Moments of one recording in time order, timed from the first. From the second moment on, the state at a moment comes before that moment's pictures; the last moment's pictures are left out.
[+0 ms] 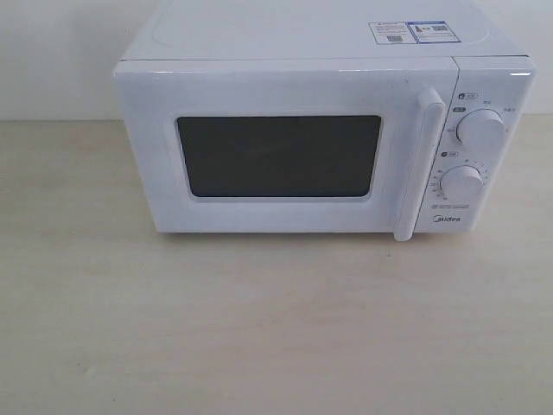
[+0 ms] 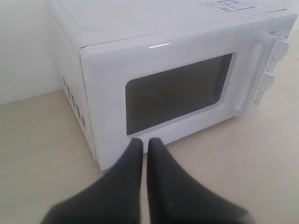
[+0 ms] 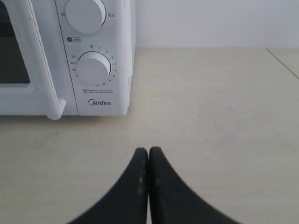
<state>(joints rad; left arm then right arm) -0.31 0.55 -0.50 -0.54 0.39 0.56 -0.01 0.01 0.00 -0.01 0.35 -0.02</state>
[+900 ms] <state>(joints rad) -0.23 0.41 -0.50 -0.51 0.36 0.59 -0.01 0.01 0.00 -0.01 0.35 -0.02</state>
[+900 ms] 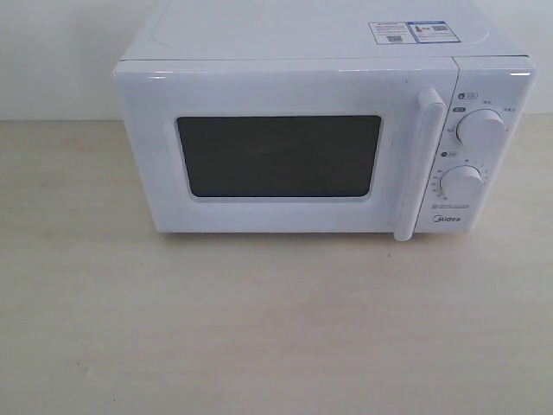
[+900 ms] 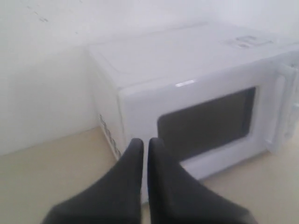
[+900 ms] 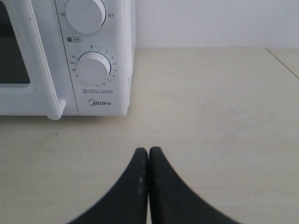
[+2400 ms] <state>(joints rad) -0.04 0.00 -0.01 -0.20 0.24 0.16 -0.01 0.01 0.00 -0.01 0.35 -0.02</state>
